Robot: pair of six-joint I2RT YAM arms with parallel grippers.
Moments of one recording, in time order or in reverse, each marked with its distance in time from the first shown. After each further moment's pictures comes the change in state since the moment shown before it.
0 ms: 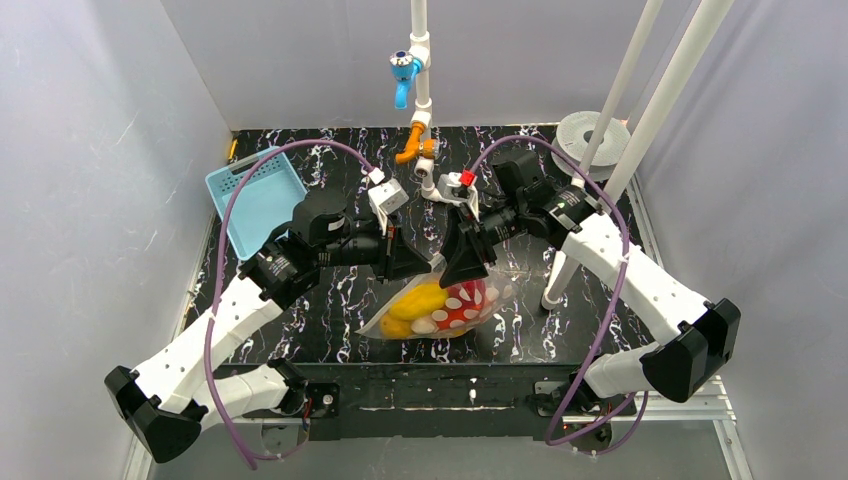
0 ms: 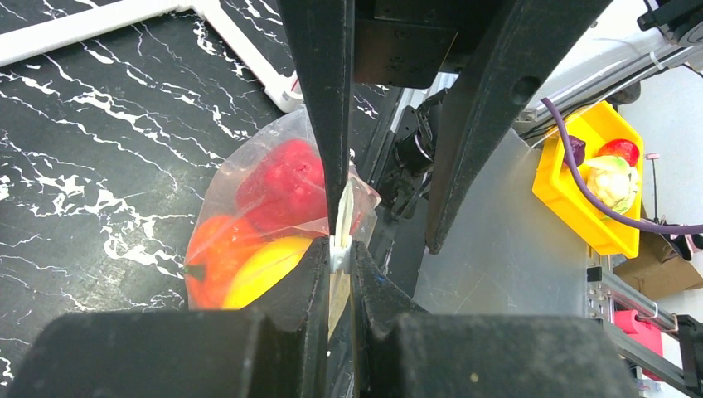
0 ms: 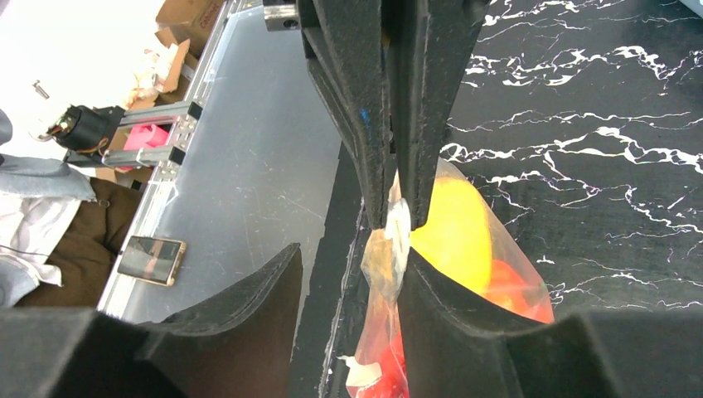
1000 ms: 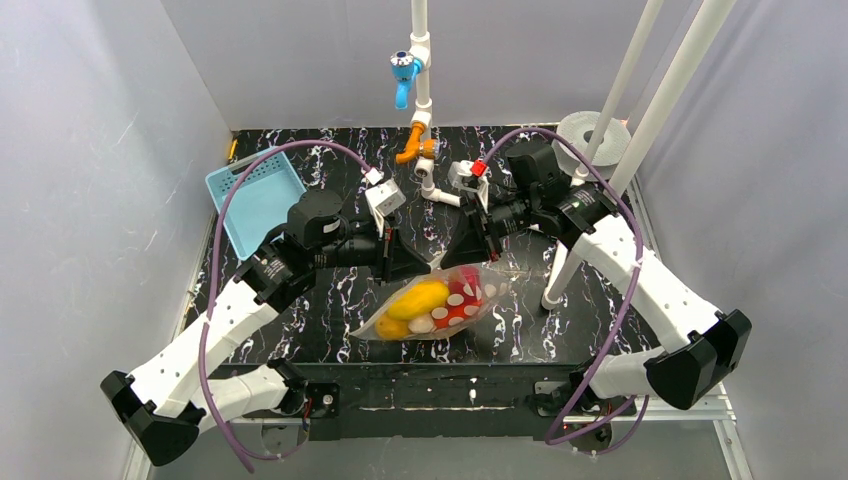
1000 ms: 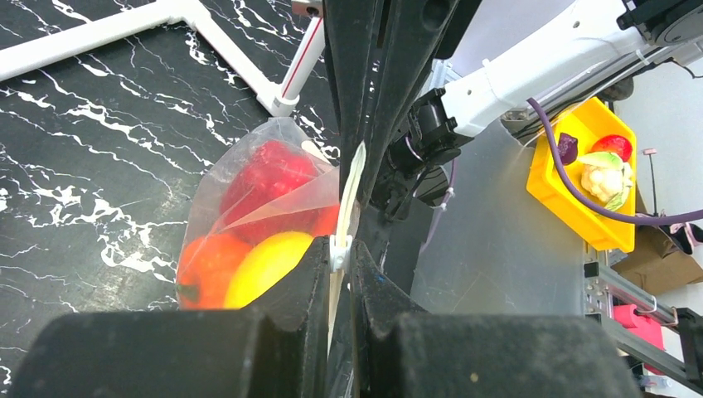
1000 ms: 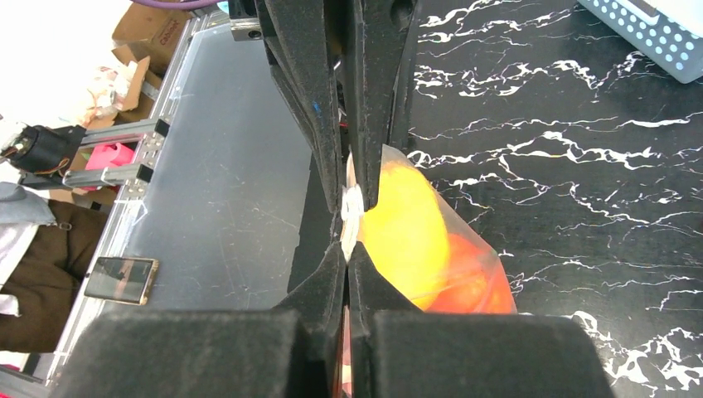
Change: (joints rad) left arm -0.001 -0.022 0.009 -0.004 0.012 0.004; right arm -0.043 -0.037 0.024 0.035 0.050 0.046
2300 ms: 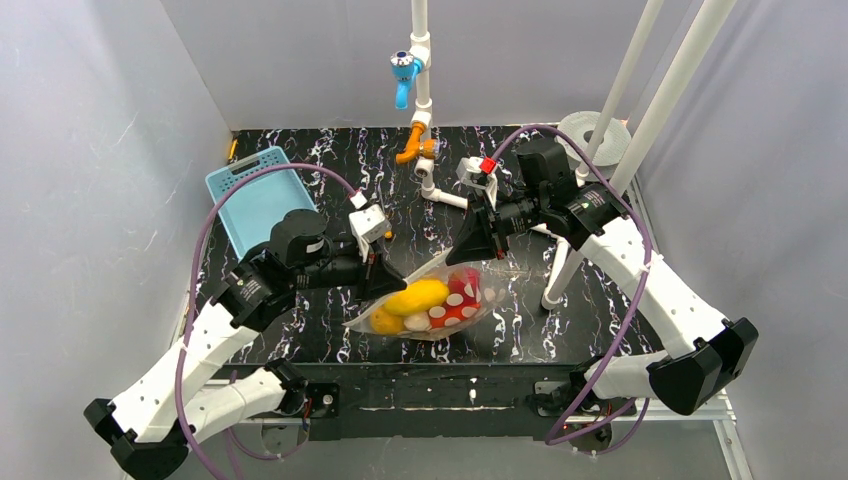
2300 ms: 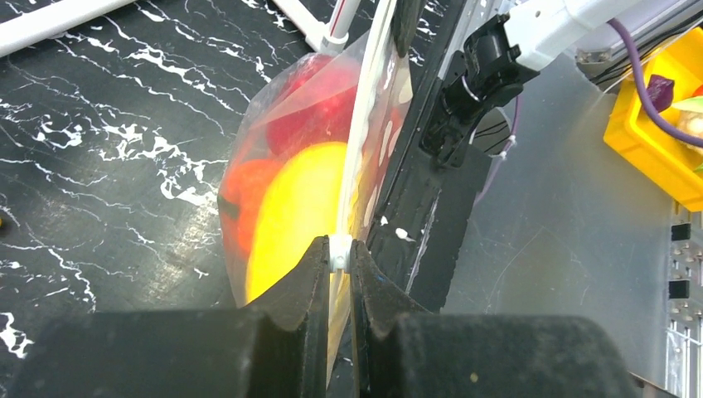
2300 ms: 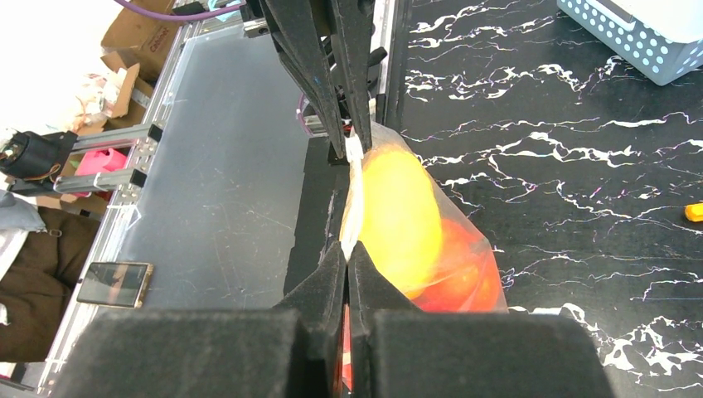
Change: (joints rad) left arm 0.000 -0.131 -0.041 -0.204 -0.094 0.173; right arm -0.035 -0.030 0.000 -0.006 -0.005 0.000
